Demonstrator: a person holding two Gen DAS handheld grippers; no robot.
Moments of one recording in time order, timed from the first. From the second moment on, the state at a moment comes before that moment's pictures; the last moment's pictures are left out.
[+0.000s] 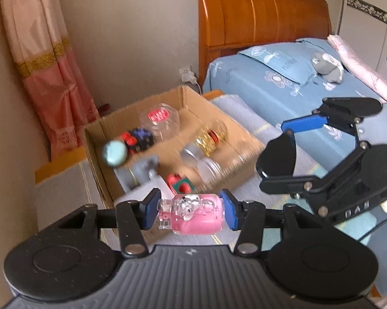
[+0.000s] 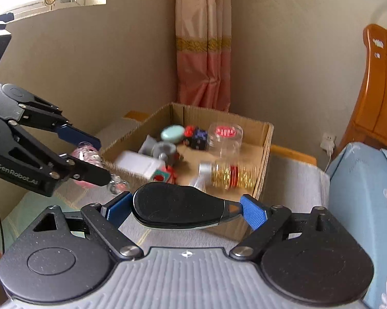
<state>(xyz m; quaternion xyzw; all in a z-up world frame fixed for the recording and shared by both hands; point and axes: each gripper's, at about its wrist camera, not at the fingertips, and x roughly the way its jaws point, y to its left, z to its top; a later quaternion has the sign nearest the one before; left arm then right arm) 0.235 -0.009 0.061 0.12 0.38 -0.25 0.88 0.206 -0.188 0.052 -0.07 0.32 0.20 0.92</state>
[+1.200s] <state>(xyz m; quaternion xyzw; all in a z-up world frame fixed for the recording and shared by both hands) 0.339 0.033 0.019 0.08 0.39 -0.15 0.91 0.385 -0.162 0.017 -0.09 0.39 0.18 0.90</state>
